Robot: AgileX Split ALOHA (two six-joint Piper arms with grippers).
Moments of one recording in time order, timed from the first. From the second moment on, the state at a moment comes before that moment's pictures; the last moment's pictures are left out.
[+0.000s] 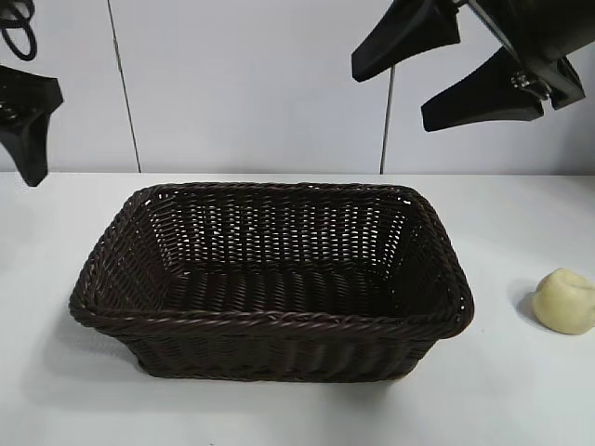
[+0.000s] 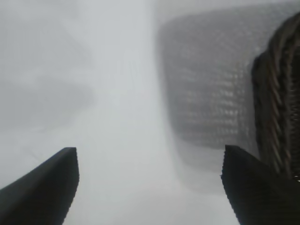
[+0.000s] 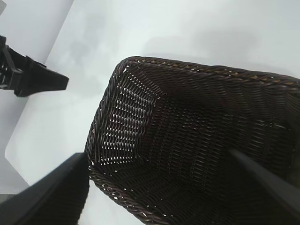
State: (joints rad) left arm -0.14 1.72 -1.32 0.04 1.02 -0.05; right arm 0.26 1.36 -0.92 0.95 0.61 -0.61
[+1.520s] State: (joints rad) left arm 0.01 0.84 -0.90 -0.09 1.24 0.06; right arm 0.26 1.36 -0.92 0.94 0.63 -0.61
